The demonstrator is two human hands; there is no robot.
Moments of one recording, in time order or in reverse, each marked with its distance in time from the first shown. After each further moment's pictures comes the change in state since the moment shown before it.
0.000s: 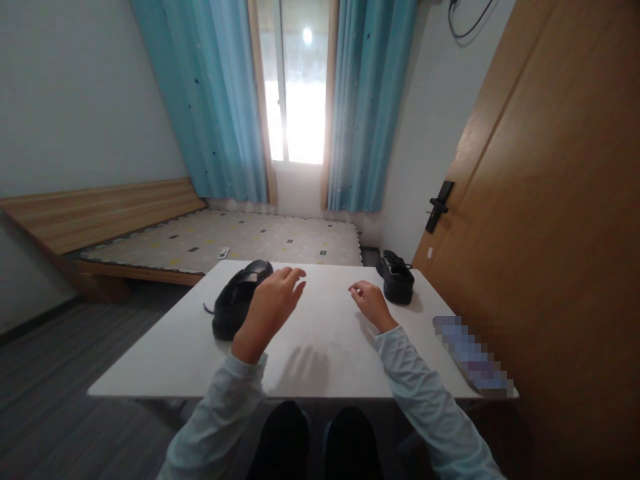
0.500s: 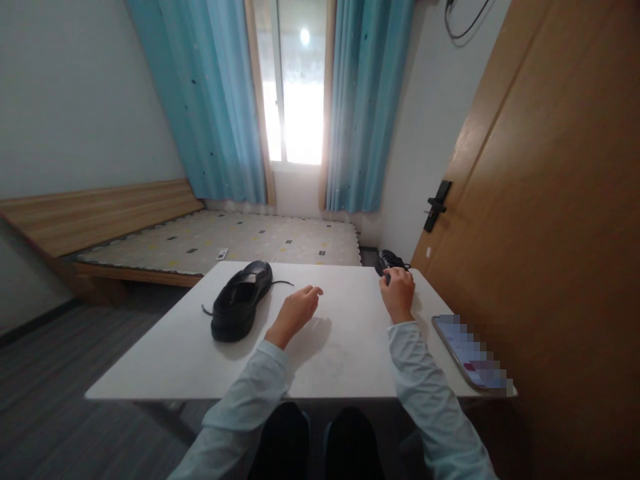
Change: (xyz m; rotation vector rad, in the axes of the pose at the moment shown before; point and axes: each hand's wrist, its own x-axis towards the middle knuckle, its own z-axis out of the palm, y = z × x) left_hand -0.005 -0.004 0.098 -0.178 -0.176 0.057; right_hand 0.004 0.038 -0.032 -0.428 0.420 0.223
